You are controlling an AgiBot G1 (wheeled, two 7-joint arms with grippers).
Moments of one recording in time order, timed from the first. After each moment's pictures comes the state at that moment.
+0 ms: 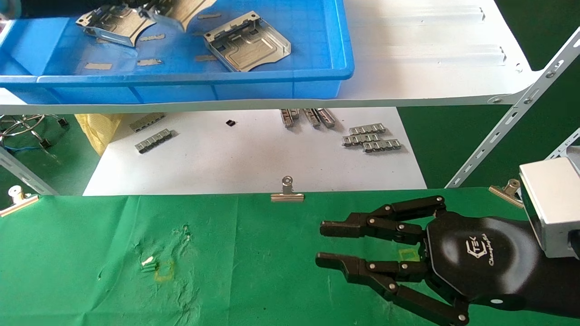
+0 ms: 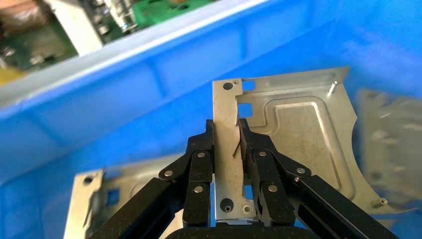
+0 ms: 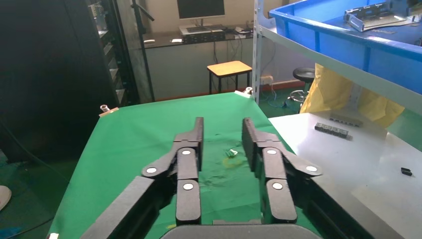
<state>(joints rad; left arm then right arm) -2.16 1.14 0.58 -0.03 1.43 1.00 -0.12 1.08 -0.61 -0.29 1.28 -0.73 -1.49 0.18</state>
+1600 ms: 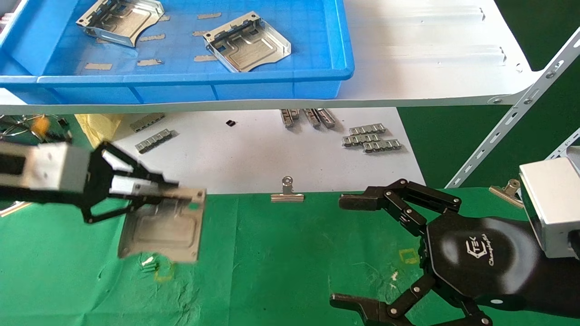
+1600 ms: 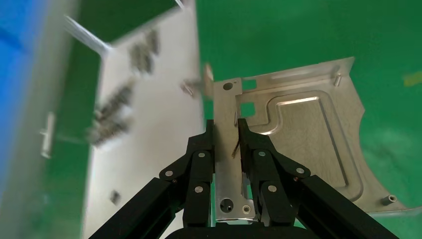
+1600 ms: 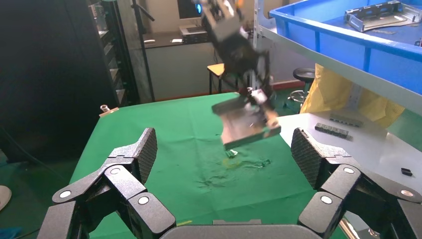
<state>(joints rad) -1.87 0.74 0.96 -0.60 1.12 1.59 0.48 1.08 -0.61 -0.29 1.28 -0.72 -1.49 0.18</state>
